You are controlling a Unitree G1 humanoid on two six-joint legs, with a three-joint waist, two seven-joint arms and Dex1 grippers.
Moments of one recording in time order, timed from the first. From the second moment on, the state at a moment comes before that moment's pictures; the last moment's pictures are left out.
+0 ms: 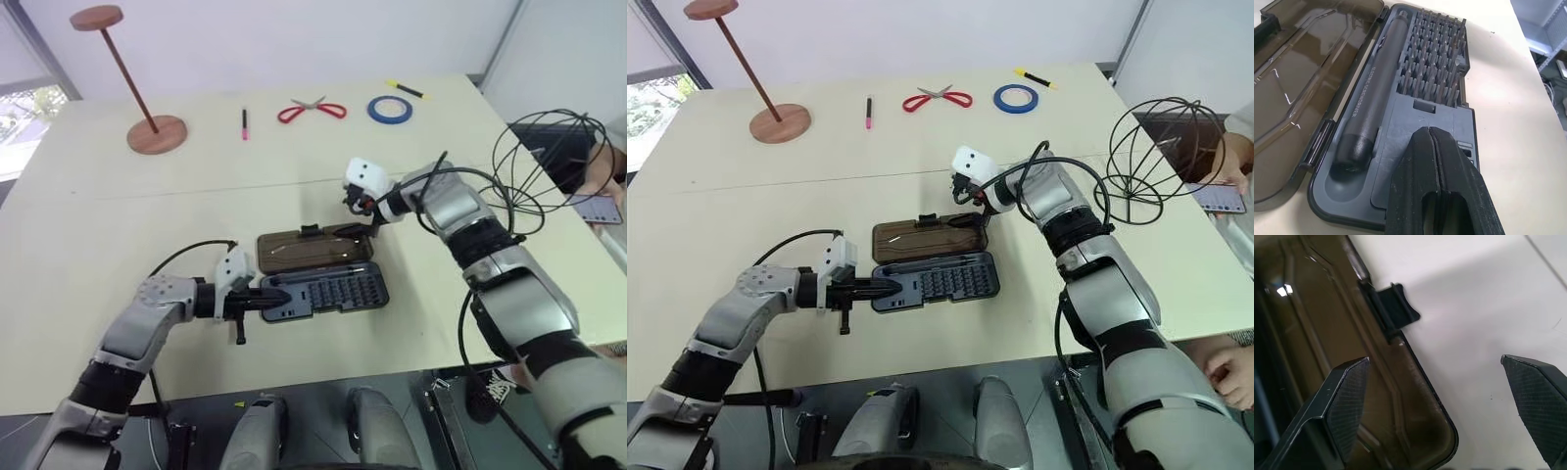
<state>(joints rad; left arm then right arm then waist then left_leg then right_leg) -0.27 0.62 -0.17 -0.05 -0.38 0.36 -1.12 -1.15 -0.41 0.41 0.86 -0.05 0.37 1.08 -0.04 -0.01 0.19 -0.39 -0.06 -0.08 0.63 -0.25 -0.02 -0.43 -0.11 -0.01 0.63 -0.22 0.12</state>
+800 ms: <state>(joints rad) -0.25 0.62 -0.16 -0.07 -0.37 0.36 -1.07 -1.20 -0.35 0.35 1.07 -0.16 0.19 1.11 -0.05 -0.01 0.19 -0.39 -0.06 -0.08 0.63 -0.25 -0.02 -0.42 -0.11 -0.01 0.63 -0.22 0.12</state>
